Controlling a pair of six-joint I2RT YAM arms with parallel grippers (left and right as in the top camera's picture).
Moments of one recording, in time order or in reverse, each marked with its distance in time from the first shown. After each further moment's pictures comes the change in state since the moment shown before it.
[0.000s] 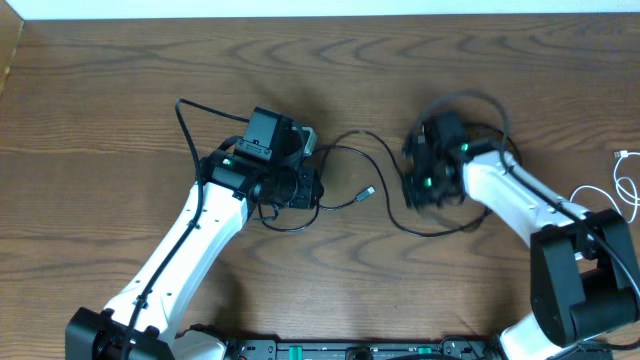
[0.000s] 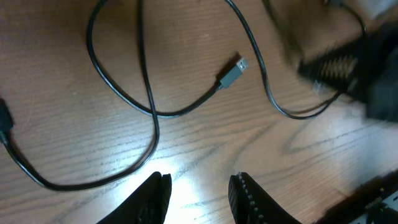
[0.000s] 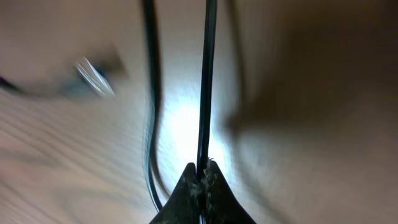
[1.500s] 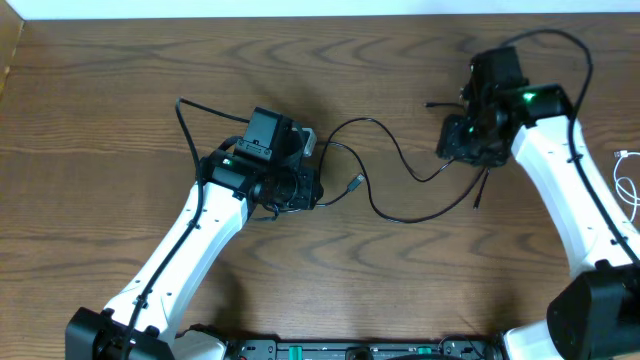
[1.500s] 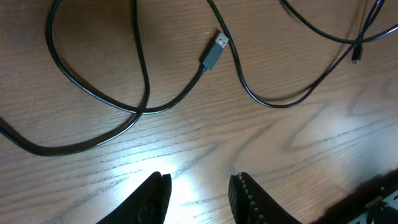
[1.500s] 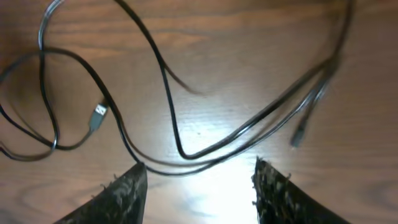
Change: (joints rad) left arm 0.000 0.000 0.000 -0.007 0.000 0.000; right arm -0.121 -0.089 0.330 -0.397 0.148 0.311
